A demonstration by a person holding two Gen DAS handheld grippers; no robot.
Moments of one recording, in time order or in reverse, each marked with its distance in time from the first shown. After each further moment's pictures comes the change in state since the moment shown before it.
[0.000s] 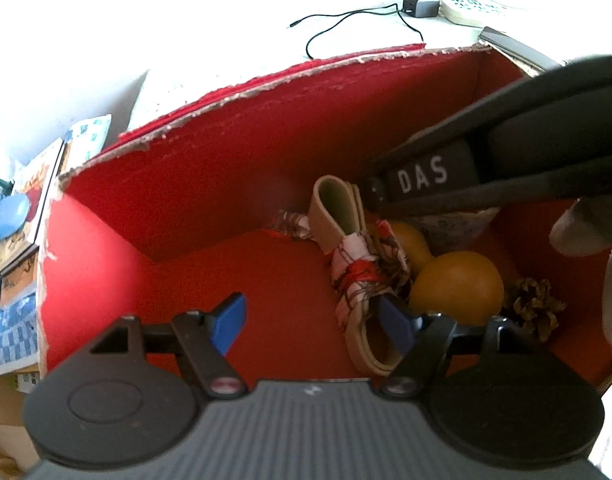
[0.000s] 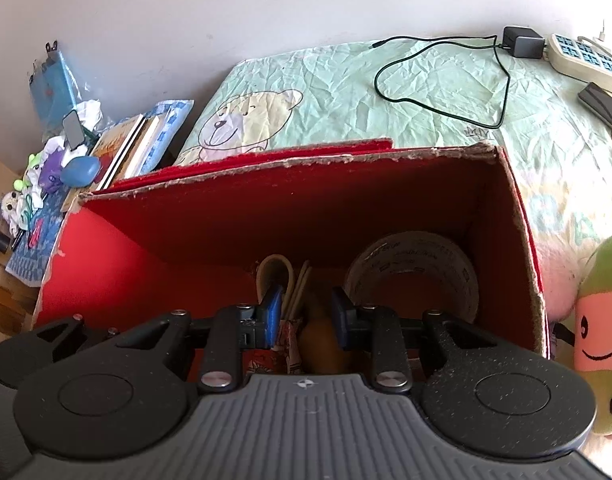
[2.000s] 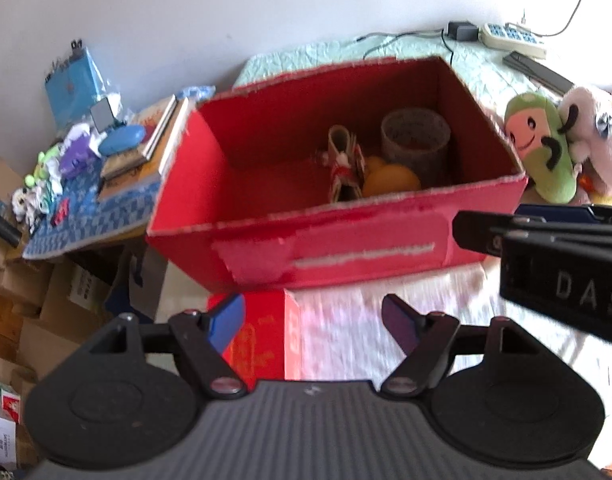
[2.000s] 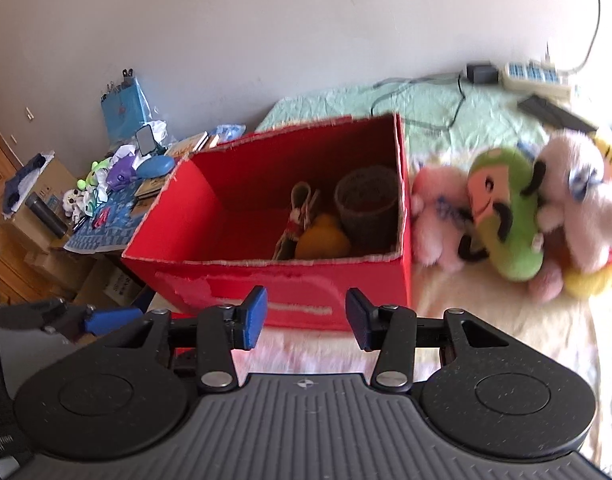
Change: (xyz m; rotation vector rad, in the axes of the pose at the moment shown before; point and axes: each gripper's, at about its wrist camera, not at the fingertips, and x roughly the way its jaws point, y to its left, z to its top) left arm -0.129 -0.080 -0.092 -0.213 -0.011 0.245; right arm -0.153 -0.019 -0.132 -0.020 -0.160 0.097
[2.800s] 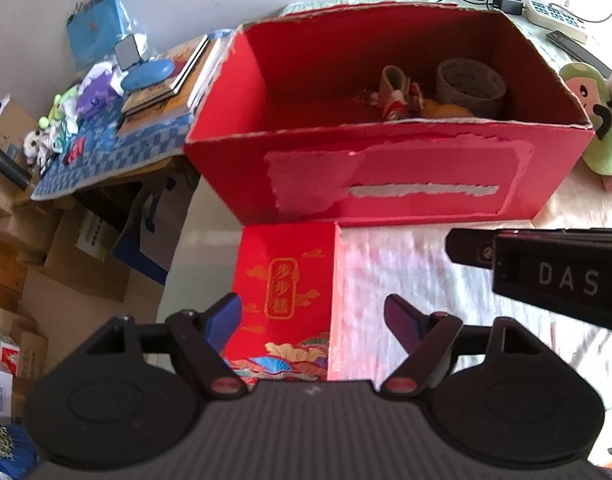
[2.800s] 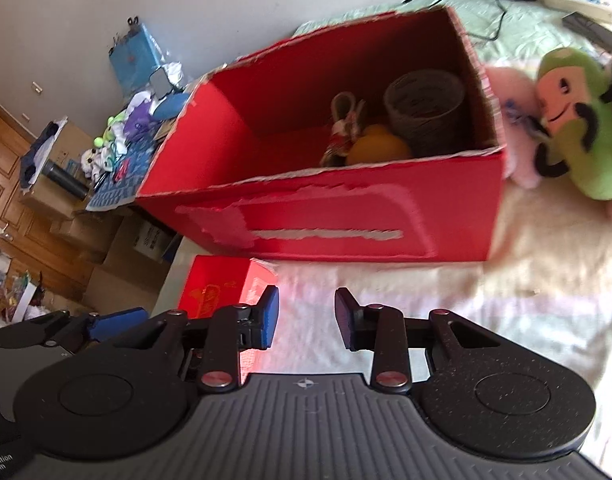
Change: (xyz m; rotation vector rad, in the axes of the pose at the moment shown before) left arm 0.024 0.040 -0.031 -0.082 0.110 0.025; right arm 0.048 0.026 -0.023 0.055 0.210 0.106
